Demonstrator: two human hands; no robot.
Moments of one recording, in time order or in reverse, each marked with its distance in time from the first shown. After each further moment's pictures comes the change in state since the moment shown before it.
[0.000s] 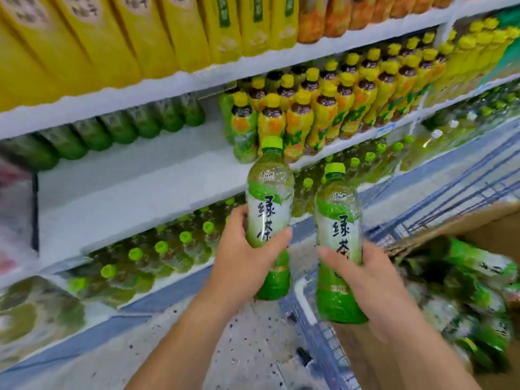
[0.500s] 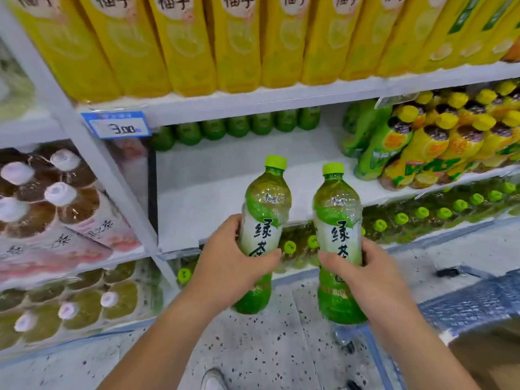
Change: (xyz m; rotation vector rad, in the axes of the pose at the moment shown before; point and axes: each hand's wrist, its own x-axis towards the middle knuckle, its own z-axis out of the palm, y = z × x) left_hand 0.037 -0.065 -0.264 0.189 0.123 -0.076; right_hand 0.008 -0.025 0.253 -0.165 -0.130 -0.039
